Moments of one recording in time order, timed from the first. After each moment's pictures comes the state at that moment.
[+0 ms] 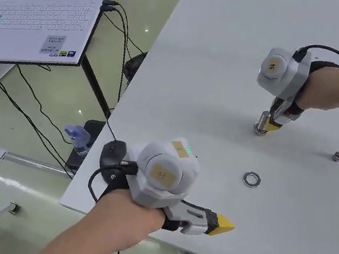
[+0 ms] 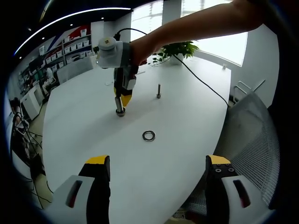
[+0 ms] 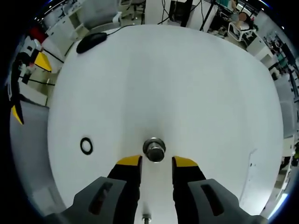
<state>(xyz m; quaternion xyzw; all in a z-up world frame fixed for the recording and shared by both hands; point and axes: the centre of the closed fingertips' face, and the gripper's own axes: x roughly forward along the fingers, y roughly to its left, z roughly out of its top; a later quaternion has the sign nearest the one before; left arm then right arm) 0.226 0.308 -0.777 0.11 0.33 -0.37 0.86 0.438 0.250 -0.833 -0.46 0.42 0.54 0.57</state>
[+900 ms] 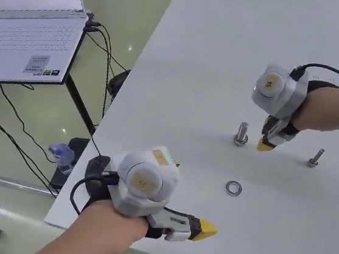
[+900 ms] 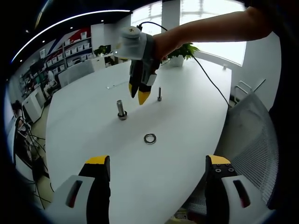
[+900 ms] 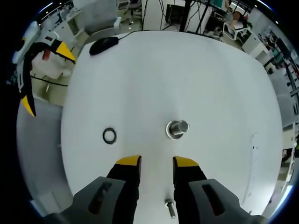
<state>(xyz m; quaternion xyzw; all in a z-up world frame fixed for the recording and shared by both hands) 0.224 0.309 -0.768 0.12 0.32 -0.37 0.86 0.385 0.217 -0.808 -0.43 0.43 0.53 0.58</state>
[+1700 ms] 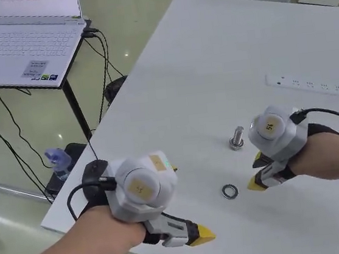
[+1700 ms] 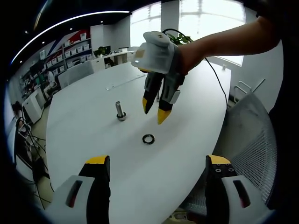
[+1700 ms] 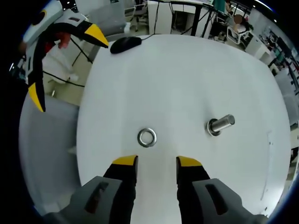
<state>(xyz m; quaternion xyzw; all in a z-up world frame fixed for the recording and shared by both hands) 0.222 0.308 -0.765 0.12 0.32 -0.37 0.86 0.324 0.223 -0.834 -0.40 0.42 0.57 0.59</state>
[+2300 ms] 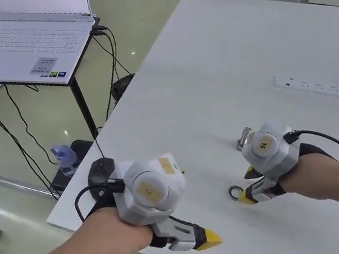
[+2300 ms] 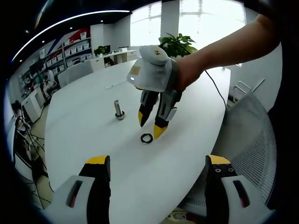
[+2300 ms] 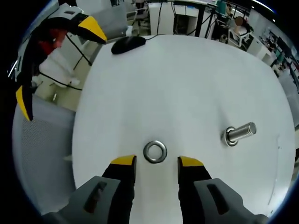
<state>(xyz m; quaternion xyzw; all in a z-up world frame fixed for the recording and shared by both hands) 0.218 0.306 -0.767 0.12 0.32 -0.37 0.86 0.313 0.248 -0.868 -0.38 0.41 0.58 0.59</state>
